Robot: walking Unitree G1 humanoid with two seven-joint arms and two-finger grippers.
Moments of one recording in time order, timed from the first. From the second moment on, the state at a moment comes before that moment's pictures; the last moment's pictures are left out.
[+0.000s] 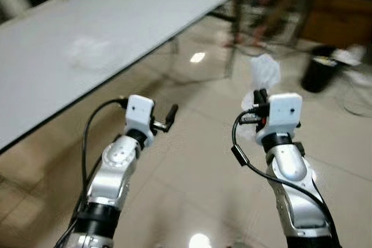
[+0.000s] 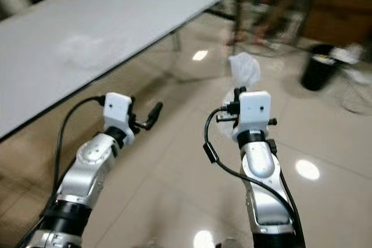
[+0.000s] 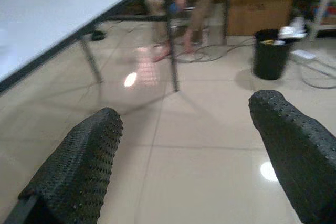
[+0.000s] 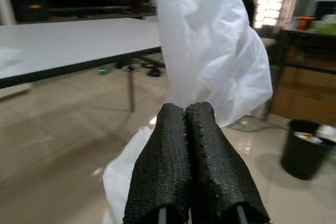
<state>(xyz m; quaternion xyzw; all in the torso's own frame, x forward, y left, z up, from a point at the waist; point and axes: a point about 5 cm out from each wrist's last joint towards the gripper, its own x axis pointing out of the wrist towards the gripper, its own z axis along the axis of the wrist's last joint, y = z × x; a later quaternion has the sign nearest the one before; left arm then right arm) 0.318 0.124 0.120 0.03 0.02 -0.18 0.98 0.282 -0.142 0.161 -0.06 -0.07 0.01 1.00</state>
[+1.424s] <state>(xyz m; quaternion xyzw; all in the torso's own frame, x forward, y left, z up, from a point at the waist) 0.316 0.115 0.119 0.03 0.02 -0.19 0.98 0.280 -0.144 0.158 -0.07 -0.07 0.01 1.00</state>
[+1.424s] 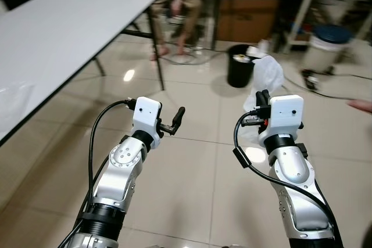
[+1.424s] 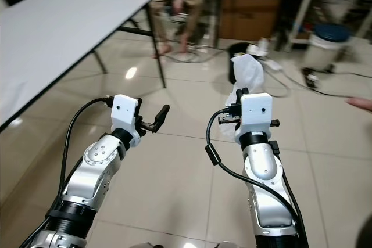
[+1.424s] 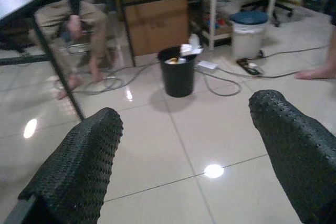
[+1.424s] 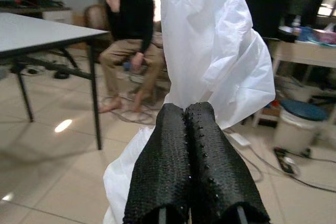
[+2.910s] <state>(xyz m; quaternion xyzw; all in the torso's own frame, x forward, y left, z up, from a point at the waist) 0.317 0.104 0.117 0.03 0.02 -0.21 0.98 0.279 -0.151 0.157 -0.07 -0.07 0.00 1.00</state>
